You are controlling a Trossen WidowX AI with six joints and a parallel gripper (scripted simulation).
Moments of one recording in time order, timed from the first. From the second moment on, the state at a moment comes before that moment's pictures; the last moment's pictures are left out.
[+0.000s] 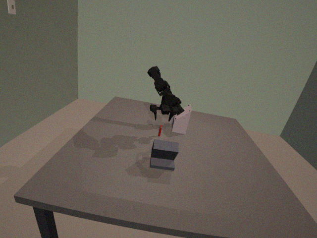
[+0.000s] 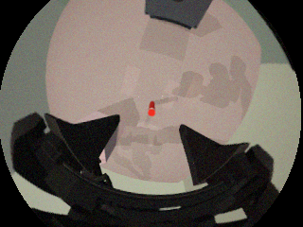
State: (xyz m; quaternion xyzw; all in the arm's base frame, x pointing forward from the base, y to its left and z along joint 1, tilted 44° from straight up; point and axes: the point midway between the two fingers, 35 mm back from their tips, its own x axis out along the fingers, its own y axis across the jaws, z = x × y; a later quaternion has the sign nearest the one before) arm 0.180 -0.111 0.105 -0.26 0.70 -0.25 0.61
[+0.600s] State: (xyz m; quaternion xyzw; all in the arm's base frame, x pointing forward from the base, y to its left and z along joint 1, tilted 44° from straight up) arm 0.179 -0.113 0.103 -0.12 0.63 -0.40 0.65
